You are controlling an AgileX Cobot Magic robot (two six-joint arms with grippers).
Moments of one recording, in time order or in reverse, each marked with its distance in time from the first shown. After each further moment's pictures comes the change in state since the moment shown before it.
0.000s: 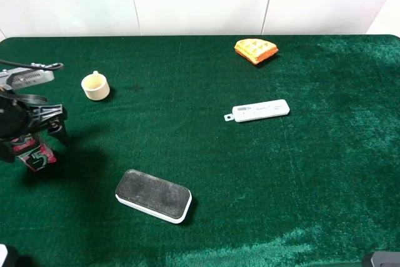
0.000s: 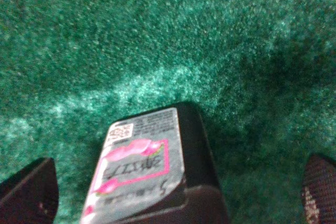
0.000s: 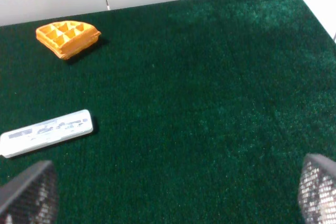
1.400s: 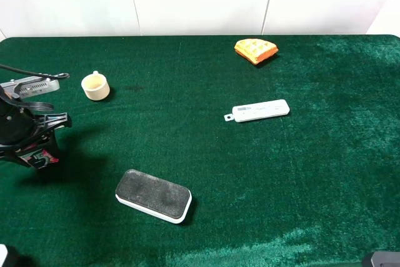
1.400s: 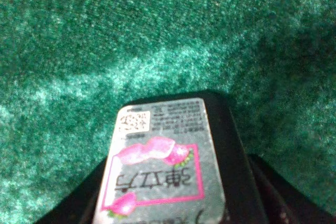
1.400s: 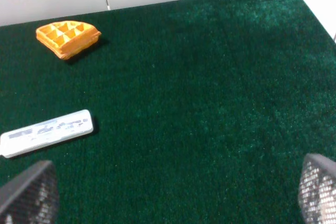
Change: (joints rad) left arm -0.006 0.052 0.008 -0.011 -0.001 -0.016; right arm 0.000 0.000 0.000 0.001 0.000 0.000
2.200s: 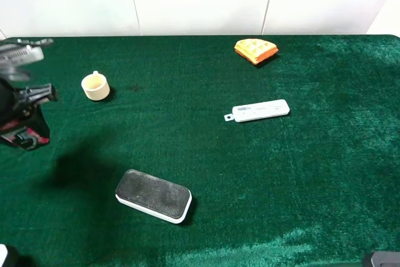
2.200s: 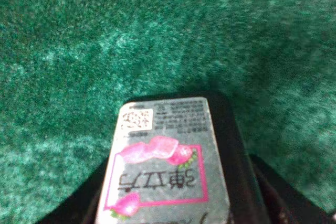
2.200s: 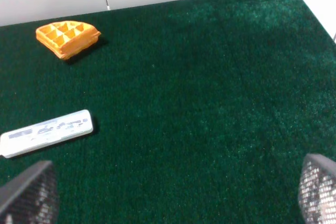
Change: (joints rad) left arm 0.000 -0.224 -0.109 -0.044 0.278 0.039; right arm 0.000 0.000 0.000 -0.001 0.000 0.000
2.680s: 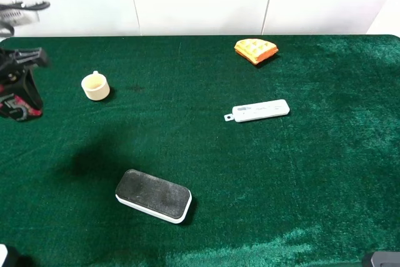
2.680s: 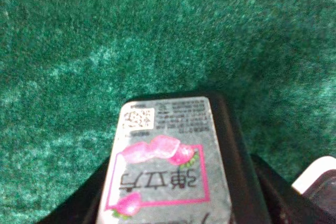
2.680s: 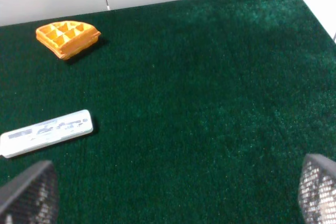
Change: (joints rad) left arm -0.004 -0.003 -0.225 0.000 0.227 0.086; right arm 0.000 0.000 0.000 0.000 0.000 0.000
